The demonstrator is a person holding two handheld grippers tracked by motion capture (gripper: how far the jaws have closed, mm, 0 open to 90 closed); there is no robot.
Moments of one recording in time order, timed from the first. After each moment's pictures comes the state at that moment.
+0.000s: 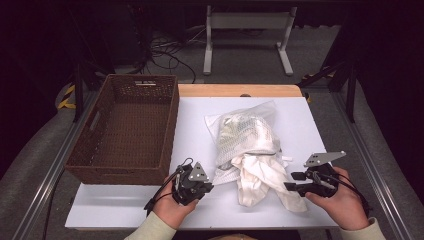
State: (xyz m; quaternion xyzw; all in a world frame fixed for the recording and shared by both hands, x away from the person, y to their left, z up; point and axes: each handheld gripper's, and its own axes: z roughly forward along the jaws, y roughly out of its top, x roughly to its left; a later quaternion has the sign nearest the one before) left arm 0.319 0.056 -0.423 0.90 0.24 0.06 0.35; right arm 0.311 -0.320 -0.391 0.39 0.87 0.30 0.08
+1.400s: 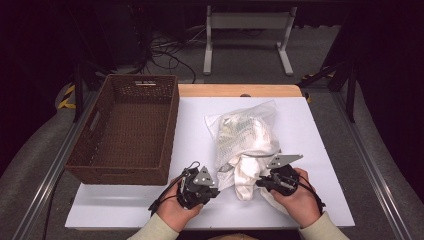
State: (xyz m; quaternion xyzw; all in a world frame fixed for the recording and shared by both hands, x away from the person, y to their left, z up) left arm 0.311 0.045 -0.423 0.91 0.21 0.02 0.36; right arm 0.330 -0.242 -0.421 0.36 0.87 0.34 0.09
